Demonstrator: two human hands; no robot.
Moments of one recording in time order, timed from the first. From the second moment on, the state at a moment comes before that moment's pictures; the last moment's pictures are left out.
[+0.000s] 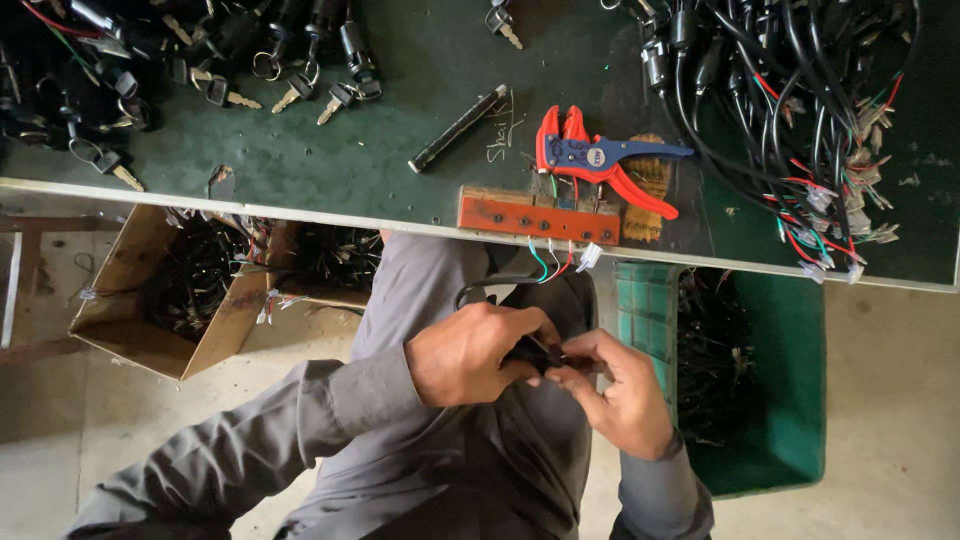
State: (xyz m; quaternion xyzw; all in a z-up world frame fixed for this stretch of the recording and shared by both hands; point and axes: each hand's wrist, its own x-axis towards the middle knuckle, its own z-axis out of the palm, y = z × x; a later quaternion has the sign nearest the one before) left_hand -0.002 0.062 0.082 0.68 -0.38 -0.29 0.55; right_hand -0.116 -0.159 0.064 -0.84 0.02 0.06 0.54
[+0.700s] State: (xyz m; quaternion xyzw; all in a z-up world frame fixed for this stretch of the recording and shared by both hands) left_hand 0.009 0.062 0.096 0.69 -0.42 -0.29 0.50; right_hand -0.120 -0.152 0.070 -0.88 0.02 -0.11 0.46
